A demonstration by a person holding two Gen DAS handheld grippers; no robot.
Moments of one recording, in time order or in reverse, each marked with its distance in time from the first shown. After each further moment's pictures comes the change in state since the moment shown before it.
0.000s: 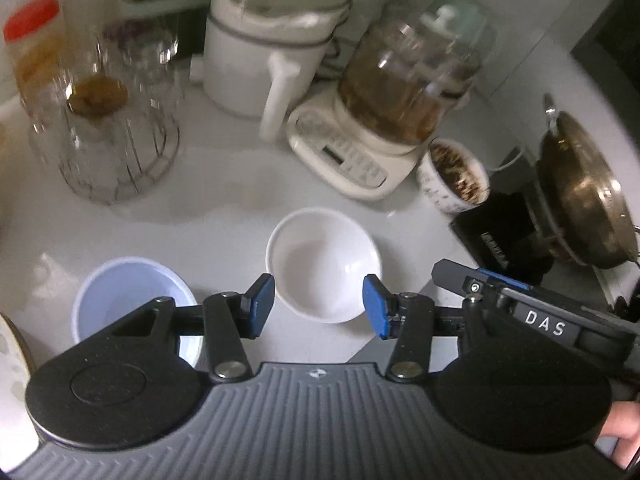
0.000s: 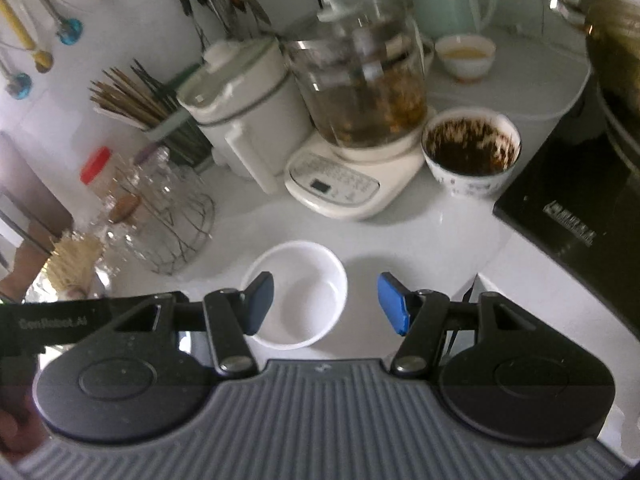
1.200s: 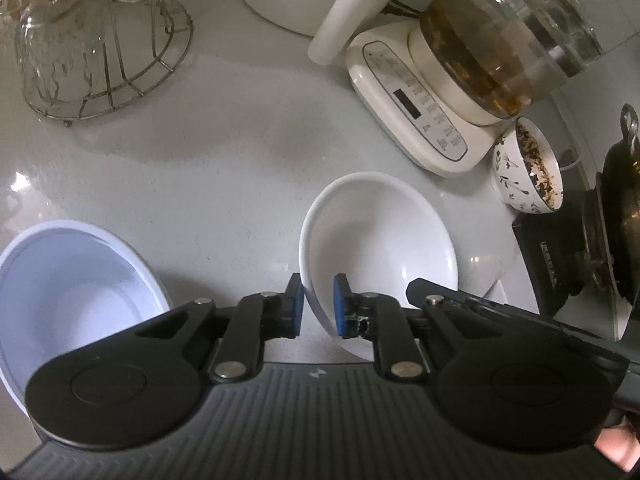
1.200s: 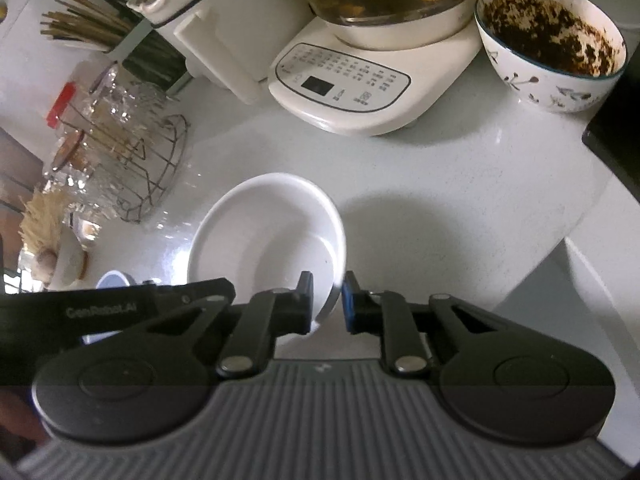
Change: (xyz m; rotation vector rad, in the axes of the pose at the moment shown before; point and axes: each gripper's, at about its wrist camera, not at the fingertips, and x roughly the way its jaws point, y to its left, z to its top) left arm 0.107 0.038 0.006 -0.169 0.144 0.001; right arm 0.113 -0.017 -0.005 0.018 0.230 0.095
